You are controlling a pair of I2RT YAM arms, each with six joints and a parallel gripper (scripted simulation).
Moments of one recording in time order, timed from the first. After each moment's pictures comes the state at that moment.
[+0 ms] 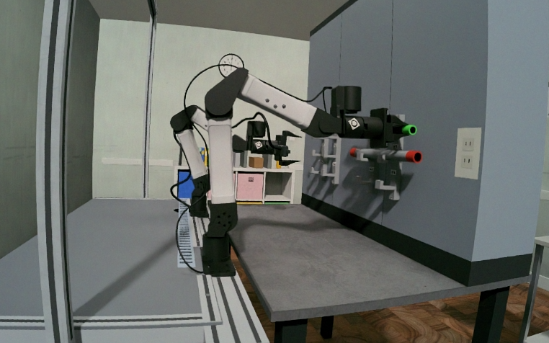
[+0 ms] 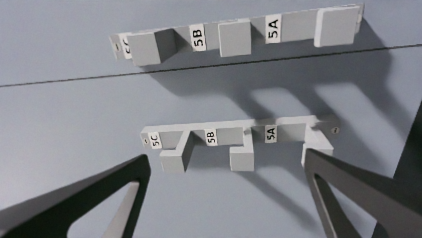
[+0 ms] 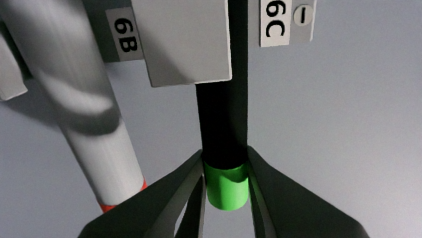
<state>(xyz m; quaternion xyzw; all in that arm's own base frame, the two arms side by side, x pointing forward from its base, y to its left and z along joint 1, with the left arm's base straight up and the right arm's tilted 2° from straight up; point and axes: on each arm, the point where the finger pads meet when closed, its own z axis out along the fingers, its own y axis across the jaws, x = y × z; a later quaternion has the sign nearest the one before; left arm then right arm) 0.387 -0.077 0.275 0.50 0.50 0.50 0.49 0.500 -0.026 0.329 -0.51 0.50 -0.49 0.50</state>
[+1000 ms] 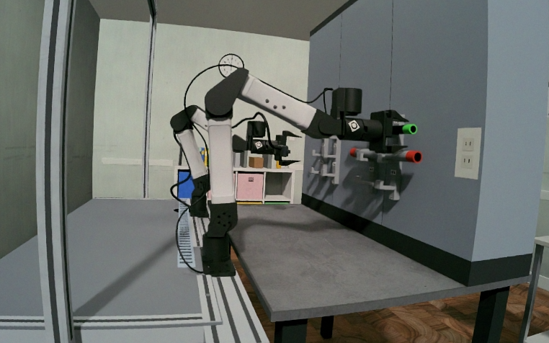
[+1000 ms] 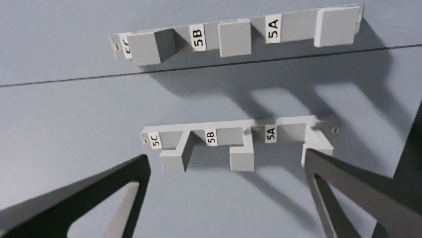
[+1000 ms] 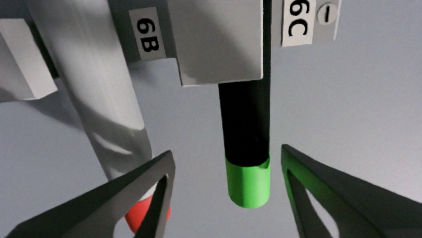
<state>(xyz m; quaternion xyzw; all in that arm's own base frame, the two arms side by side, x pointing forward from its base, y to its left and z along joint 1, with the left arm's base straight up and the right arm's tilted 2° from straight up) 0.387 -0.077 0.275 0.50 0.50 0.50 0.49 0.499 -0.025 0.319 -0.51 0.50 -0.48 0.50</state>
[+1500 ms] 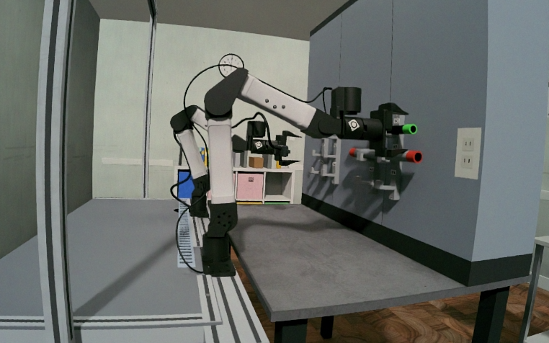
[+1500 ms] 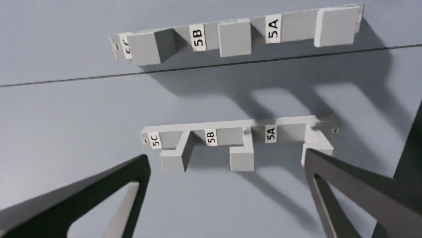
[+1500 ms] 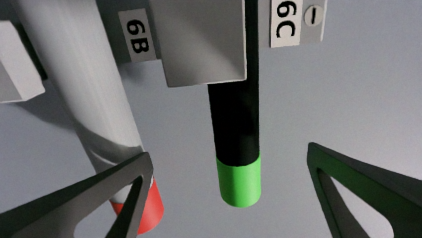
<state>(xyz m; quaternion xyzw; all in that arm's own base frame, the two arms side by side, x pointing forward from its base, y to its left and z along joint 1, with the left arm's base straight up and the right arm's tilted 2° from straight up) 0.387 -0.077 0.275 0.50 0.50 0.50 0.49 0.498 -0.025 0.324 -0.51 0.50 -0.49 0.50</state>
